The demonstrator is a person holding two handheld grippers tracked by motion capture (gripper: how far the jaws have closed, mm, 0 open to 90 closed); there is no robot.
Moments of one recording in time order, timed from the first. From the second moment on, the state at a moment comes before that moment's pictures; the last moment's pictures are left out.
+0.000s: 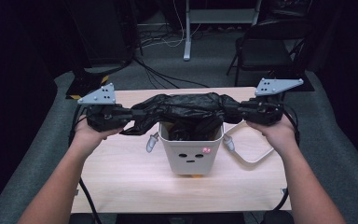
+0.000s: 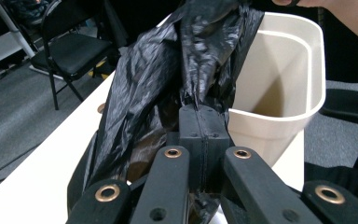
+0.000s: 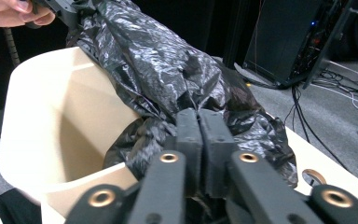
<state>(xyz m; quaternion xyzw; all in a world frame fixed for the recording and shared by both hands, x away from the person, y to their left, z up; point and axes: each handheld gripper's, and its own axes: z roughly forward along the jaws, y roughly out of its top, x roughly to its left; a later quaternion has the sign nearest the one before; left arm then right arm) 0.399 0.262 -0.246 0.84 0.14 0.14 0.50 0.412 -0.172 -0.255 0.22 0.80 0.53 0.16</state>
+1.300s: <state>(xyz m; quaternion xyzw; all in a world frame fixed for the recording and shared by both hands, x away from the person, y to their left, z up) 0.382 0.262 -0.254 0.85 0.12 0.12 0.50 0.408 -0.152 -0.246 0.17 0.82 0.53 0.15</state>
